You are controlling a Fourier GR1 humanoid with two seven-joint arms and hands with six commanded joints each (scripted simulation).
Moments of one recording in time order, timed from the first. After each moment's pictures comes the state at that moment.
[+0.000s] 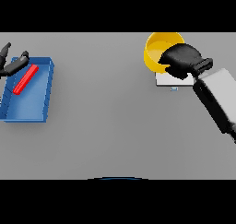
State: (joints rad) left arm -0.48 0.55 0.00 -1.22 -0.10 -0.11 0.50; right arm -0.81 -0.54 0.48 -1.11 0.81 0.42 -0.10
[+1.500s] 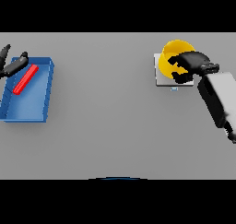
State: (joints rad) left arm -0.47 0.55 0.00 -1.24 -0.09 -0.12 0.54; right arm -0.86 -0.46 0.39 -0.69 0.76 0.32 -0.12
